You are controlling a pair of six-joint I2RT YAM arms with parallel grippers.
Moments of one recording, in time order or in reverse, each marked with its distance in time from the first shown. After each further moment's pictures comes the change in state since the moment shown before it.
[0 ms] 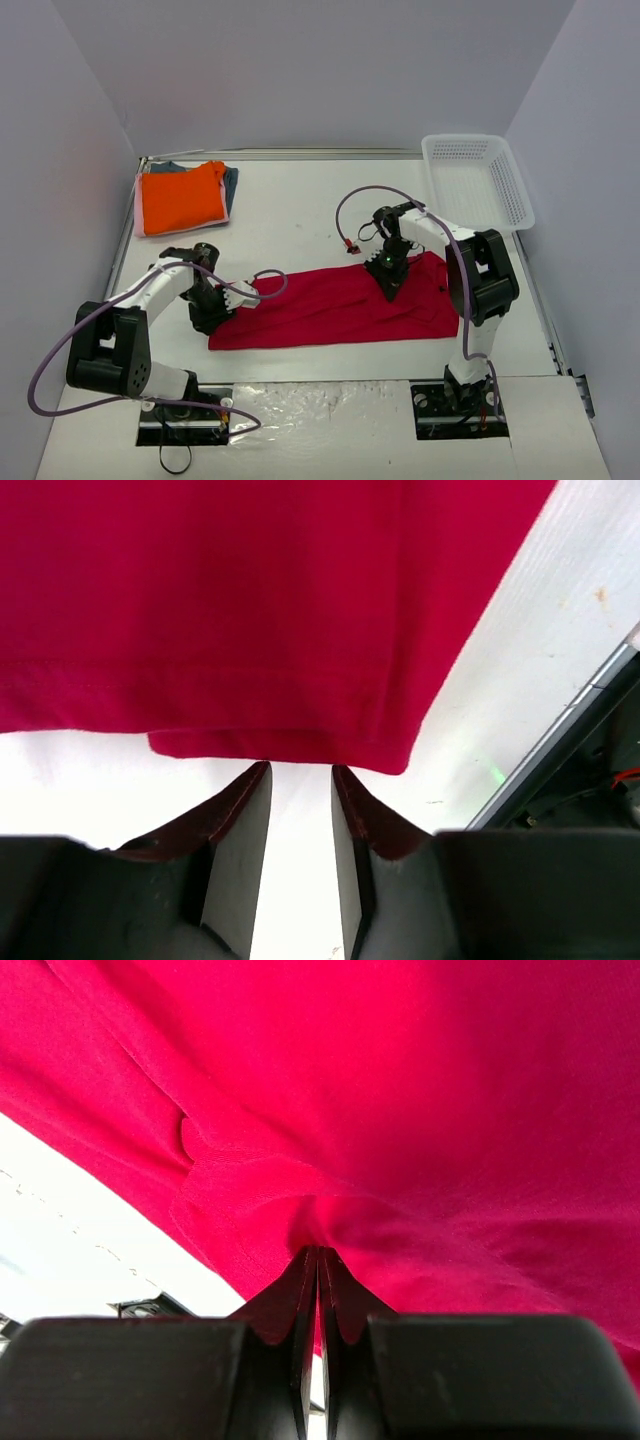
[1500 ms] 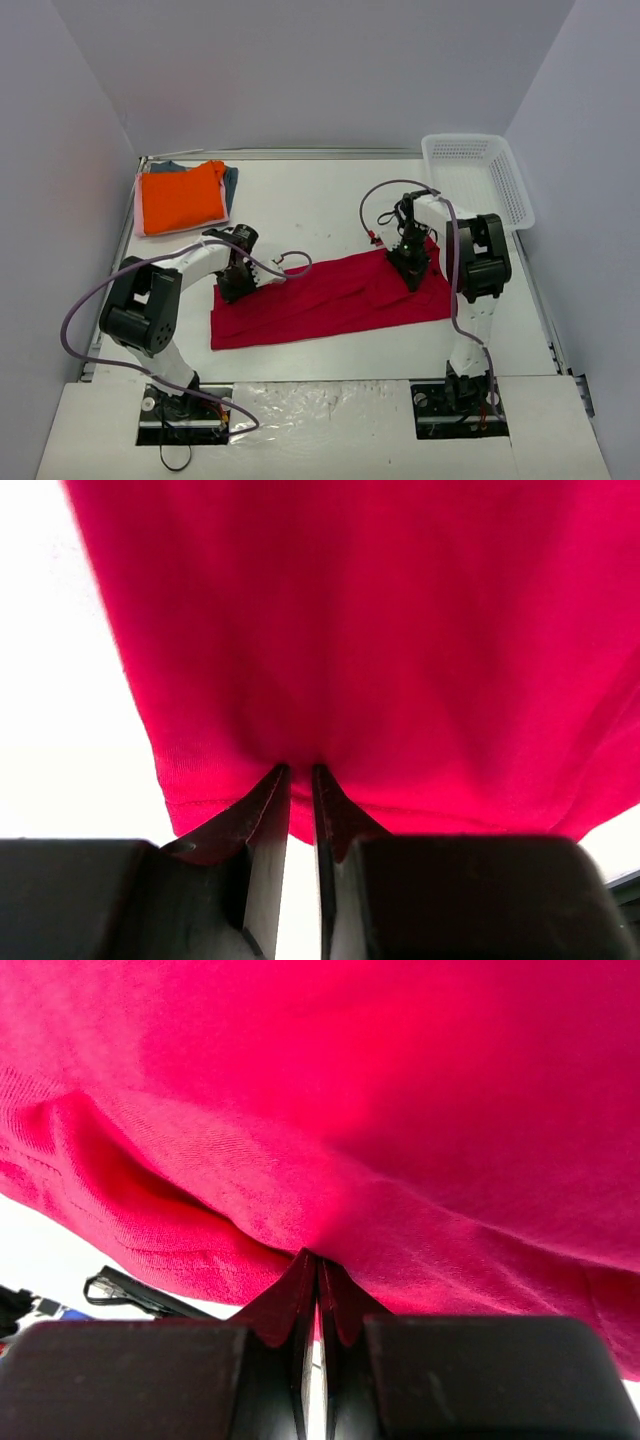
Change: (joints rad) left arm -0.188 0.281 0.203 0.207 -0.173 -0.229; right arm -0.177 0.156 0.102 -0.086 0.129 -0.026
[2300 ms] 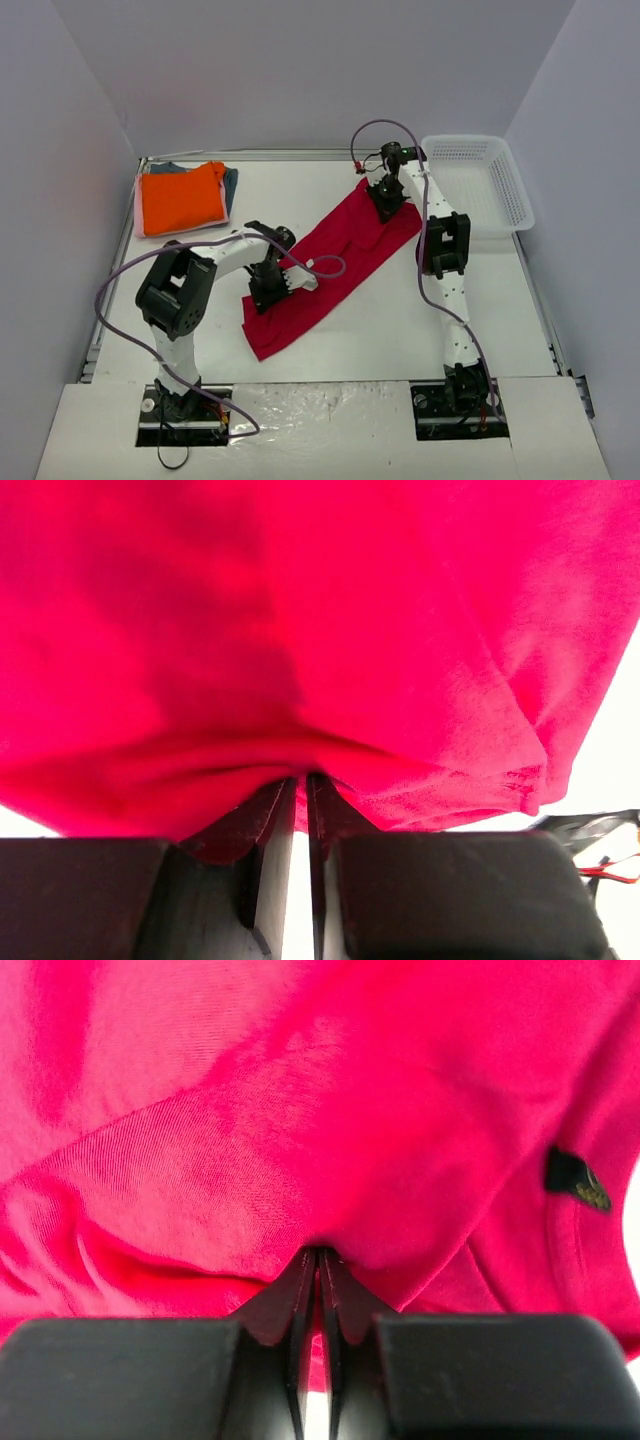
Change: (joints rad) left arm -0.185 0.176 0.207 -0.188 0.133 -0.148; right arm 0.004 0.601 1.158 -0.115 -0.035 0.131
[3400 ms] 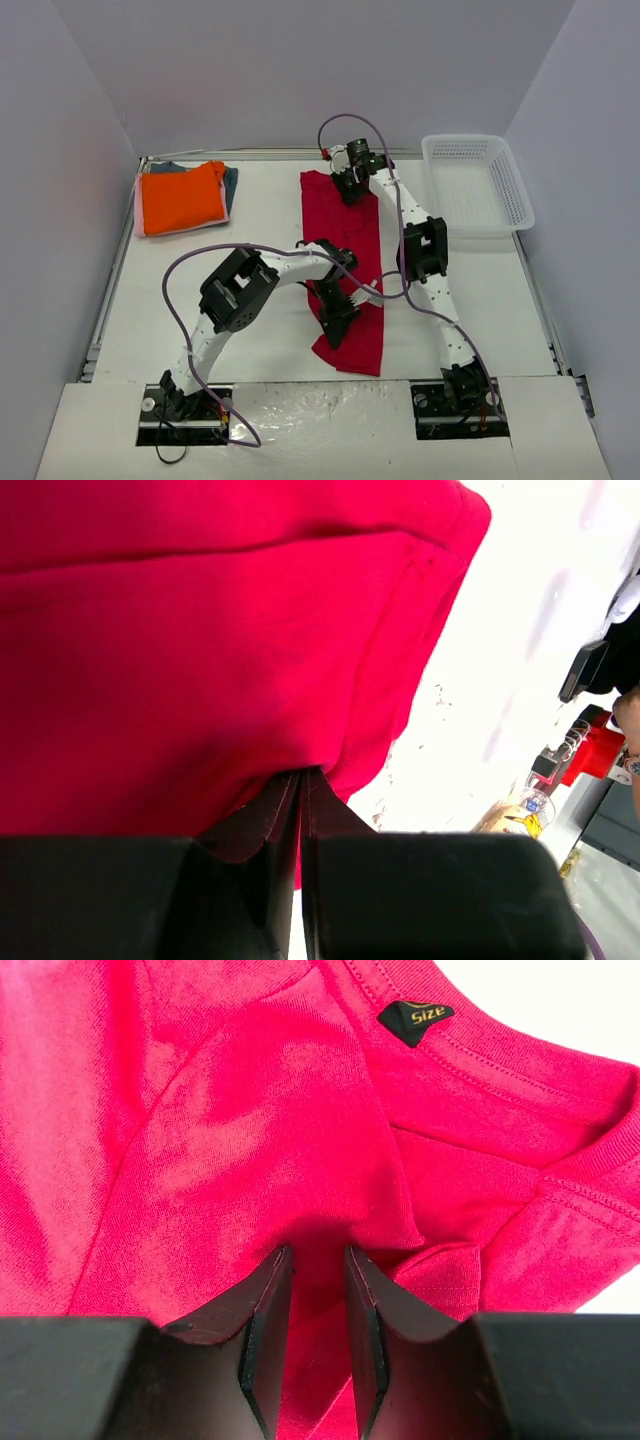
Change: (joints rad) left arm -0.333 0.348 0.354 -0.034 0.652 -0.262; right arm 0.150 0.063 0.053 0.441 0.054 0.086
